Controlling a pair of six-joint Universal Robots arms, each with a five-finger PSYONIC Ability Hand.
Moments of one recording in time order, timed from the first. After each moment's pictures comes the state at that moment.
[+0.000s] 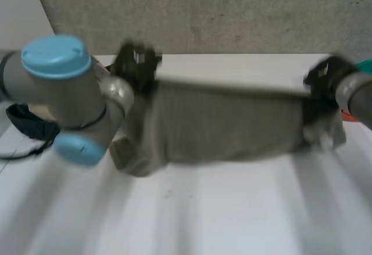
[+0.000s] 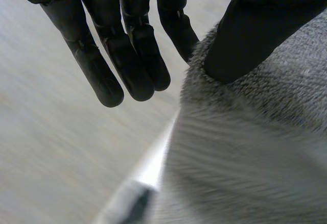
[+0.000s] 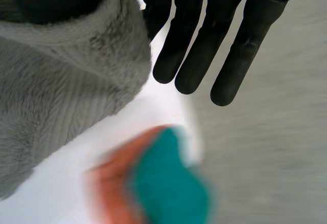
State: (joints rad) left arm 4.19 -2.16 -1.09 3.32 -1.58 3.70; right arm 1.76 -1.08 1.10 0.28 1.52 2.11; left_hand 1.12 1.20 1.19 1.20 0.98; right_hand 1.12 1.17 1.19 1.20 1.00
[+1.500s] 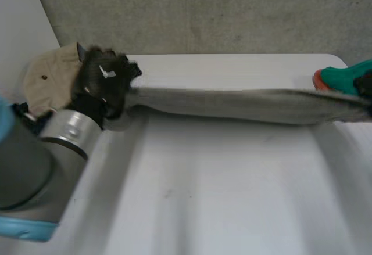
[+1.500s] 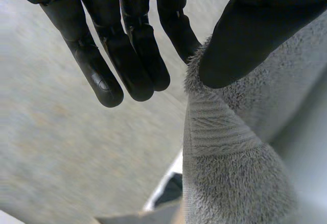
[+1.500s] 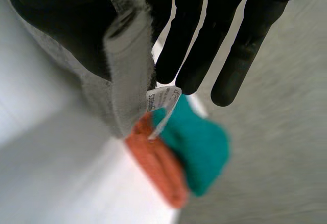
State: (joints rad) left arm 4.19 -1.64 -1.72 3.46 -1.60 3.76; right arm 1.49 -1.45 1.52 0.19 1.35 2.36; left_hand 1.12 1.20 1.19 1.20 0.99; right_hand 1.11 1.17 1.19 1.20 0.99
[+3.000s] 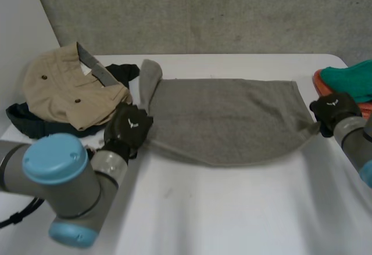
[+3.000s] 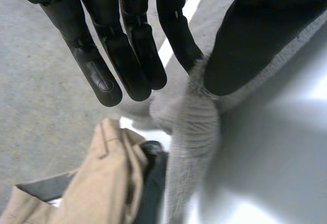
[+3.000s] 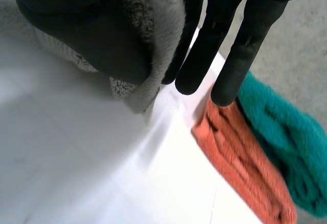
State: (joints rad) left arm 4.19 -2.01 -1.83 3.73 -1.60 3.86; right arm 1.66 -1.05 1.52 -0.14 1.51 2.50; left_hand 1.02 1.03 1.04 1.03 0.86; right_hand 1.11 1.17 1.19 1.20 1.03
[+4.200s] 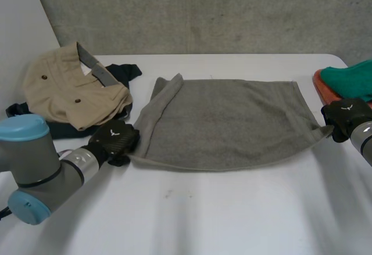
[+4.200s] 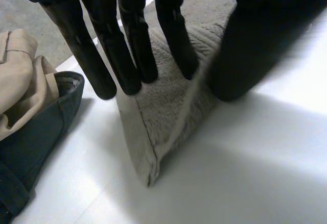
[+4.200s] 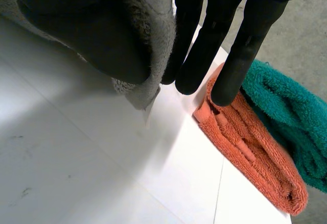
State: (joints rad) left arm 4.51 -2.16 -1.72 3.49 -1.13 3.66; right arm 1.56 -1.08 1.57 -0.13 1.40 2.54; left_hand 1.05 1.01 1.01 1.01 0.83; right_hand 1.11 1.17 1.19 1.20 1.03
